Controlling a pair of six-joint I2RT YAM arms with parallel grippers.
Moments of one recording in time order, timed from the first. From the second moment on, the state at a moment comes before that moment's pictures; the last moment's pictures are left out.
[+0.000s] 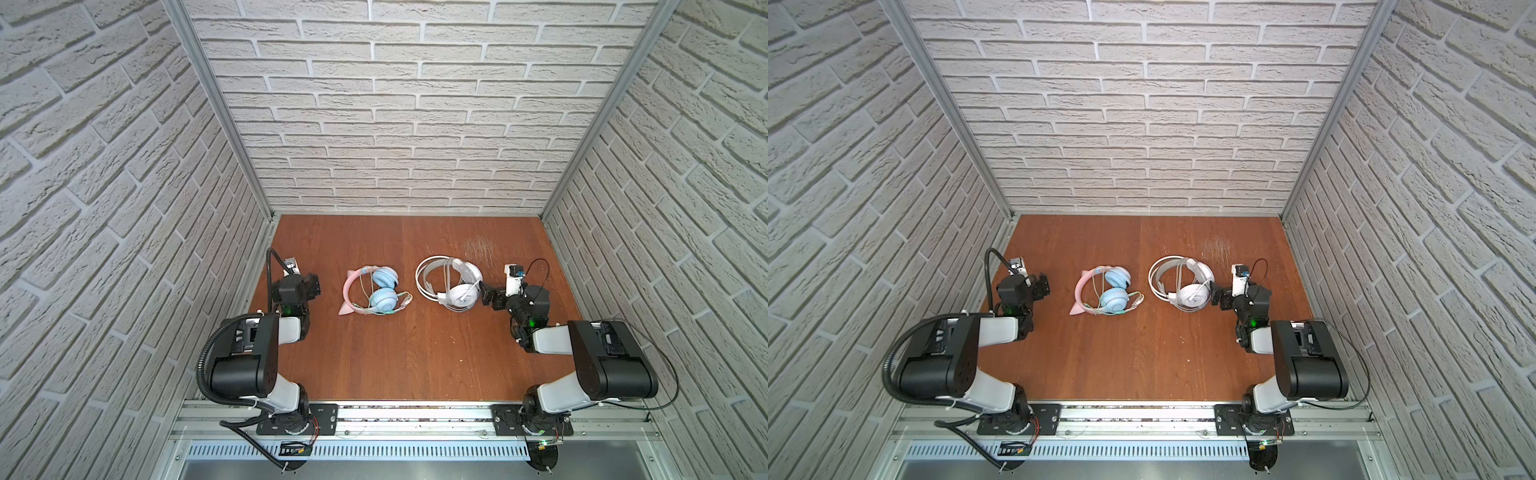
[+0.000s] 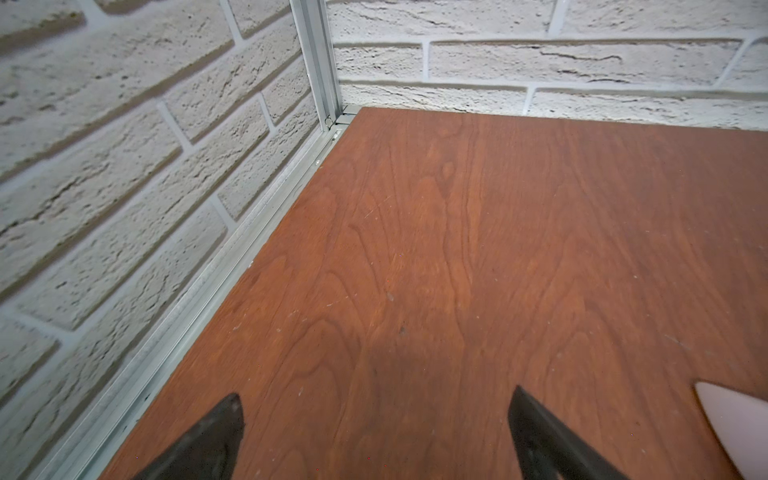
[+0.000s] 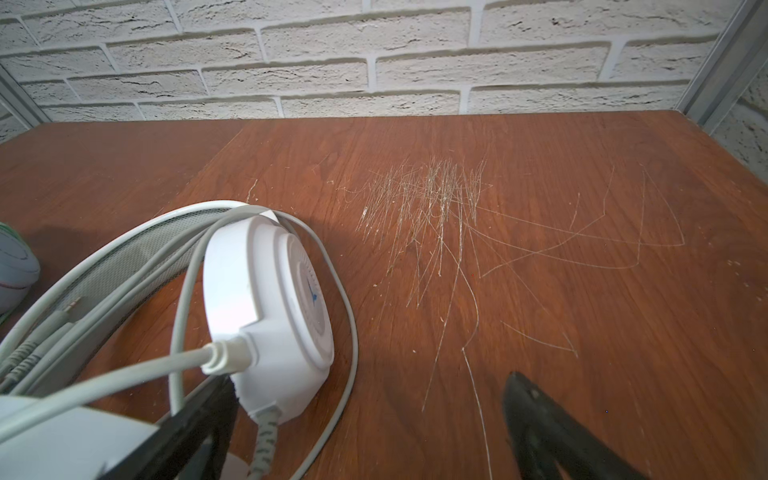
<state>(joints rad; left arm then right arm) 0.04 1.51 0.41 0.69 -0.28 -0.02 -0.08 1.51 0.31 0.85 -0.25 0.05</state>
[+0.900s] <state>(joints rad) 0.04 1.51 0.41 0.69 -0.28 -0.02 -0.01 1.49 0.30 0.82 -0.01 0.05</state>
